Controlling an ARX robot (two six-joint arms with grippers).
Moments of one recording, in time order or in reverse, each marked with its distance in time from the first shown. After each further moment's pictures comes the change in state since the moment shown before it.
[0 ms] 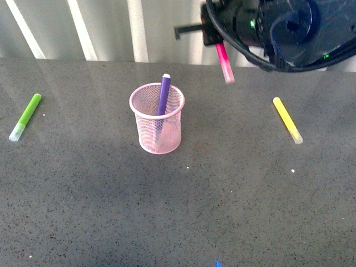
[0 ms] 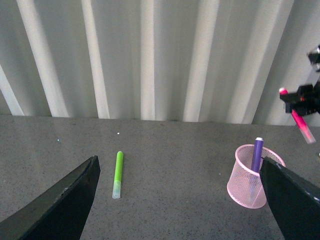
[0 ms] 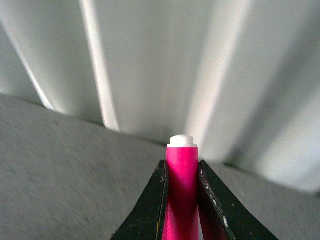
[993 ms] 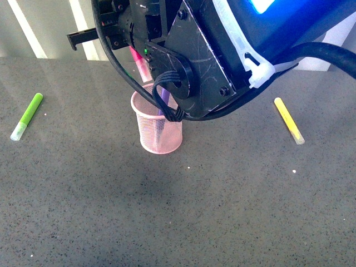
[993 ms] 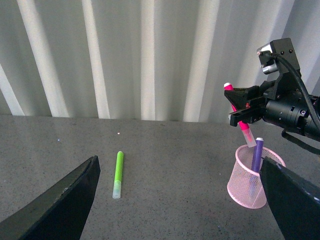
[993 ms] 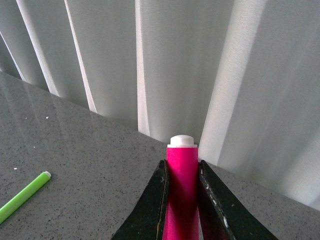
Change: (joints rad) left arm 0.000 0.000 0.000 0.000 0.000 0.000; right arm 0.204 0.136 0.072 0.198 0.033 0.020
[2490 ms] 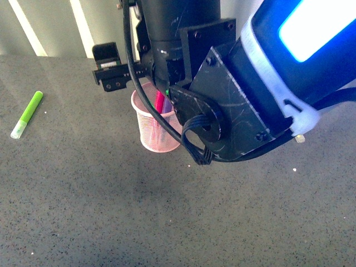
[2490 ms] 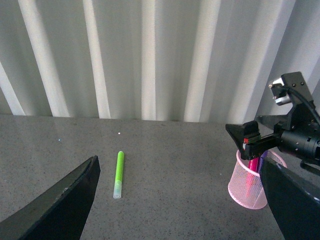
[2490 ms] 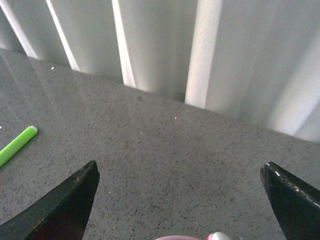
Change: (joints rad) left arm 0.000 0.000 0.000 0.000 0.000 0.000; right arm 0.006 -0.054 -0.177 -0.007 0.071 0.077
